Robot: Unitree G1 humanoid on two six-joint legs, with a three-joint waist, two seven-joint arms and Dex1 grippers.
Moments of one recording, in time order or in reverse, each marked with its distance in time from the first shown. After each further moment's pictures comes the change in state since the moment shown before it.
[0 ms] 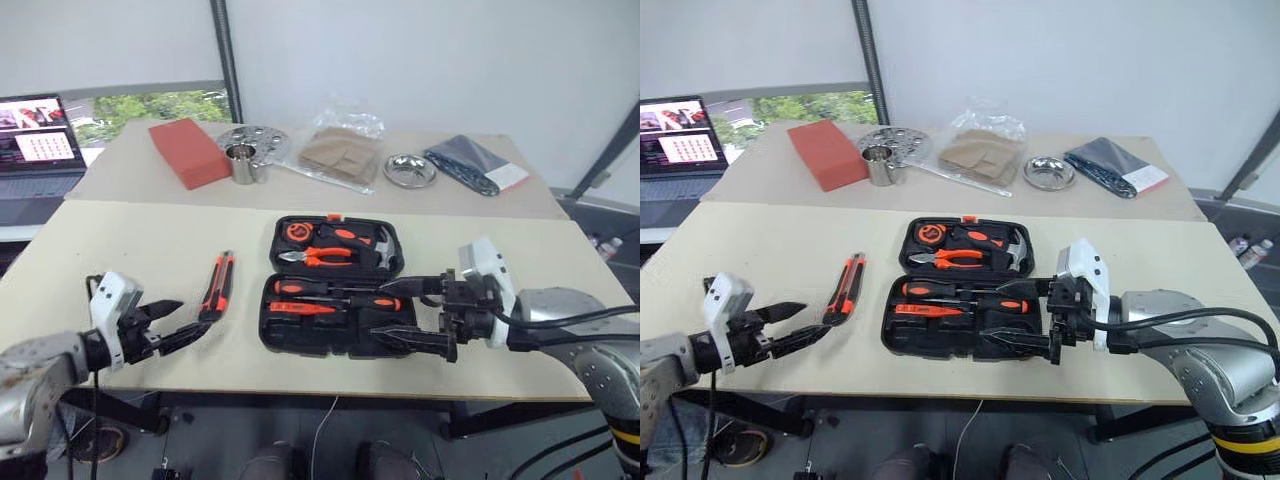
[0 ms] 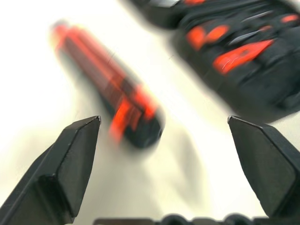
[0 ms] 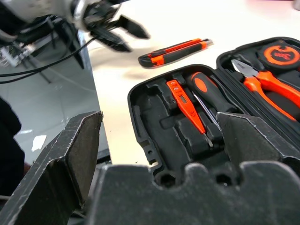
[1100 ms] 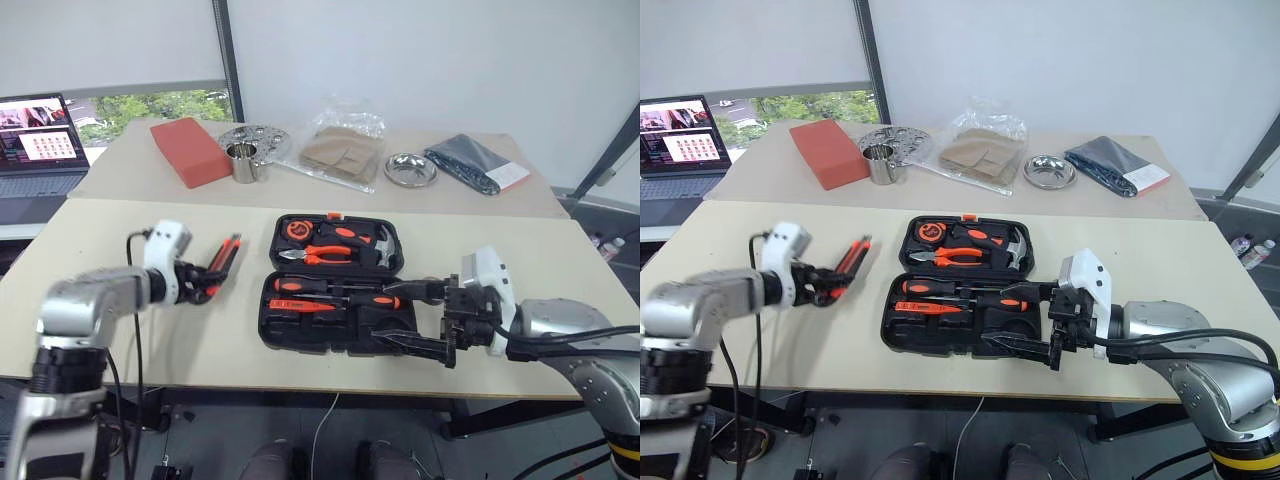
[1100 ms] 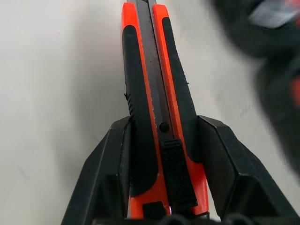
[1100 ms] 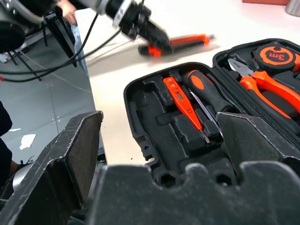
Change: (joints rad) left arm -0.580 0.075 -0.360 0.346 0.054 0.168 0.138; right arm 0.097 0.022 -0.051 -0.065 -0.051 -0.021 -0.035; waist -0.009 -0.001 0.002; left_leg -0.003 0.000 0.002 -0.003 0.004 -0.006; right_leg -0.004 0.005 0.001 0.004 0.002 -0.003
